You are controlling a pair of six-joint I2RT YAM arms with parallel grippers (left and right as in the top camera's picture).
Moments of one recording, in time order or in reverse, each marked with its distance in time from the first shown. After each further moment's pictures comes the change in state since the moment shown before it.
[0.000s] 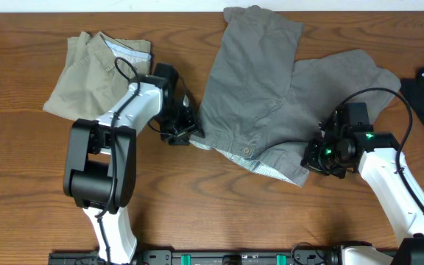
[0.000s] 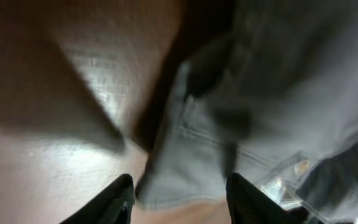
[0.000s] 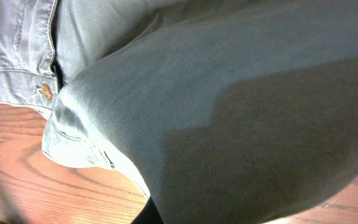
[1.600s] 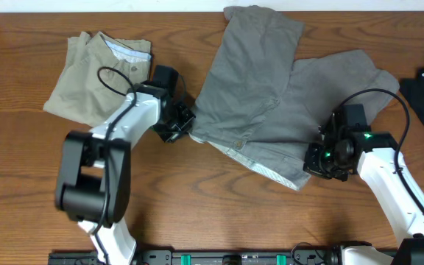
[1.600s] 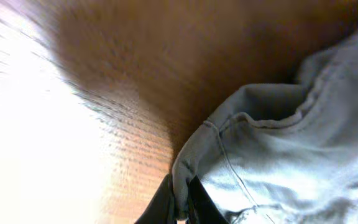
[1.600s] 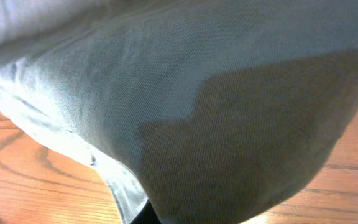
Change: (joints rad) left arm 0.003 -0.131 -0.094 0.188 -0.220 -0.394; right arm 0.013 0.000 0.000 -0.051 0.071 -0.028
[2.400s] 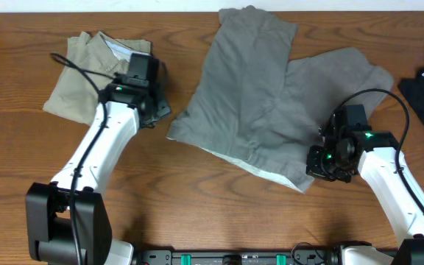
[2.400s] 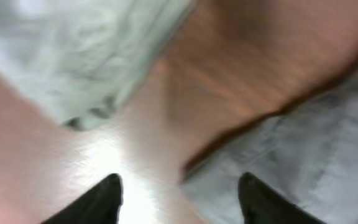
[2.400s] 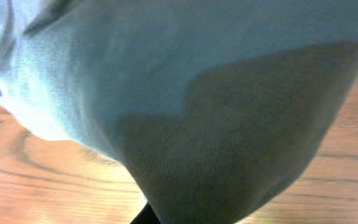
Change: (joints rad) left arm 0.047 -0.238 0.000 -0.114 -0.407 0.223; right arm -0.002 0.000 0.010 -0.046 0.052 -0.047
